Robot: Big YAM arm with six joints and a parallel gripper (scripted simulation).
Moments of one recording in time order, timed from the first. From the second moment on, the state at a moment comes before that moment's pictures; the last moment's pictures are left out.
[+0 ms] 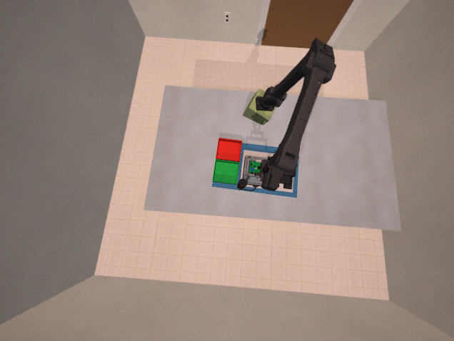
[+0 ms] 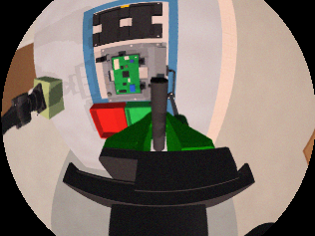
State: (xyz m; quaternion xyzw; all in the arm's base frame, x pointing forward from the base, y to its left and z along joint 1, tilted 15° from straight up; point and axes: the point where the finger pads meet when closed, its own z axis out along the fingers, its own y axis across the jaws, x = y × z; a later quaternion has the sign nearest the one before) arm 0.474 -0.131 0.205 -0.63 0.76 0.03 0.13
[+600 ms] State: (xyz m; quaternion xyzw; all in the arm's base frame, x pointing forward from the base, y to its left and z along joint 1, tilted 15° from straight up) arm 0.433 -0.121 0.194 -0.63 0.76 0.02 0.13
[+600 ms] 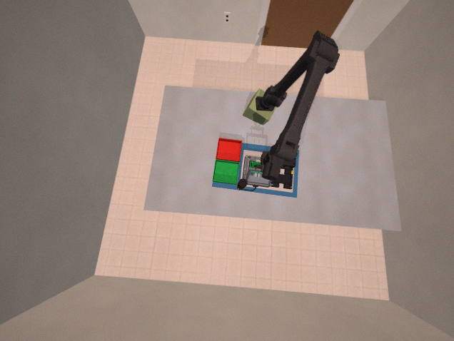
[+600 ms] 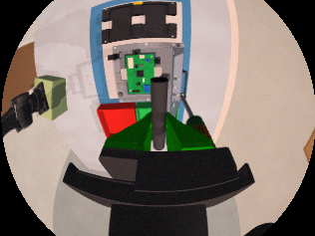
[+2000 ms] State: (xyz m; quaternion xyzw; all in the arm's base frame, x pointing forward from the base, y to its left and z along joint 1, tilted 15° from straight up) arm 0.347 -0.082 0.102 -0.63 0.76 0.04 0.12
